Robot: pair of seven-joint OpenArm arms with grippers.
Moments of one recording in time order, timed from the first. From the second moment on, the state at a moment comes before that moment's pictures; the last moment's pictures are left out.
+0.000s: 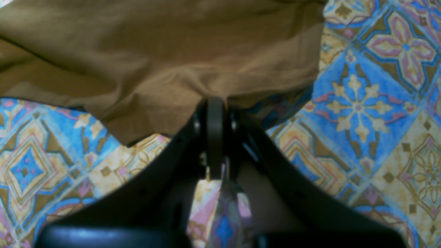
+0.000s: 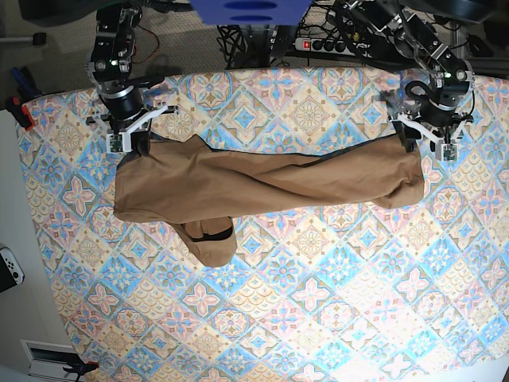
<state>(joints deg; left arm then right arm) 11.5 3.8 -48.7 105.2 -8.0 -40.8 46.2 -28.0 3.6 15.6 108.5 8.3 18.3 -25.5</state>
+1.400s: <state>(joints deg) 11.0 1.2 -37.6 101.8 -1.6 -40.8 50.3 -28.6 3.6 15.7 108.9 8.3 18.3 -25.1</state>
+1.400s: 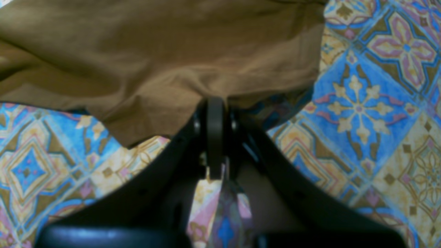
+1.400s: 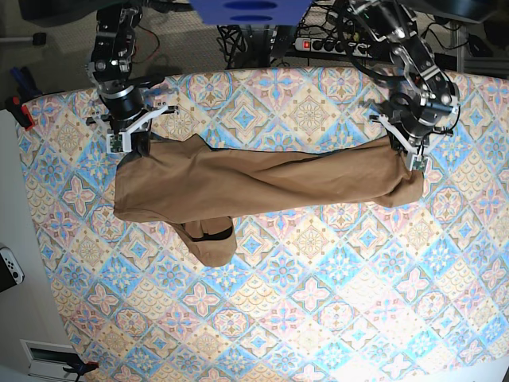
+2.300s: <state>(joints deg) -15.8 0.4 -38.9 117.3 -2.2 -41.1 83.3 -8.0 3.6 22.4 109.8 8.6 18.7 -34.5</state>
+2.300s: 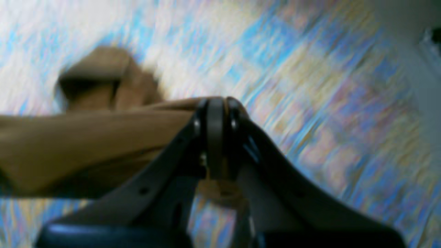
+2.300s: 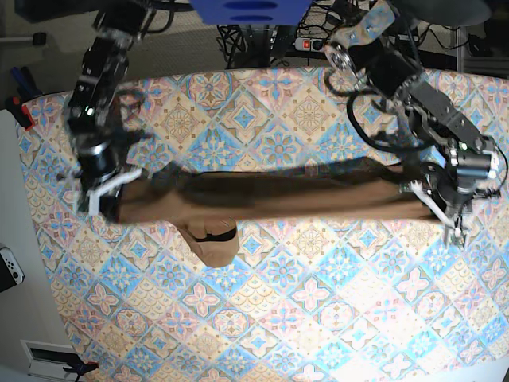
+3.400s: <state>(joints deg) -16.0 -5.2 -44.9 120.1 -11.0 -41.0 84.1 0.3 6.2 27.4 111.3 10.8 19.8 -28.1</state>
